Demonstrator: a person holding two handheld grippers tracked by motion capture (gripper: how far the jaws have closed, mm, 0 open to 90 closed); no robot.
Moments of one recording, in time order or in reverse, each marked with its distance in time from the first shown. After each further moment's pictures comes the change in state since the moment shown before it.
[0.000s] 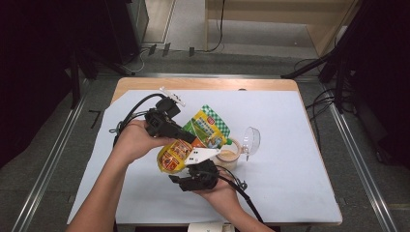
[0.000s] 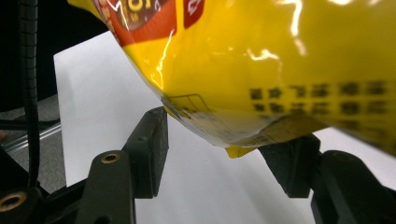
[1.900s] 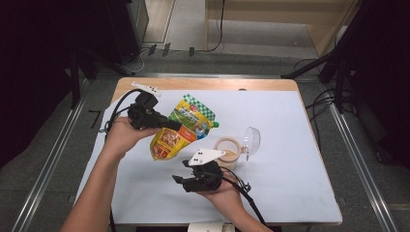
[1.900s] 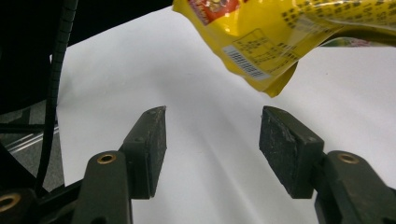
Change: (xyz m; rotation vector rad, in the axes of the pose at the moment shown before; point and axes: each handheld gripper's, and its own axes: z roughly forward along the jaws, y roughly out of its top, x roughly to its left) left arm 0.059 -0.027 -0.017 -0.198 -0.004 -0.036; right arm -0.002 -0.006 -0.009 -0.009 -0.019 0.009
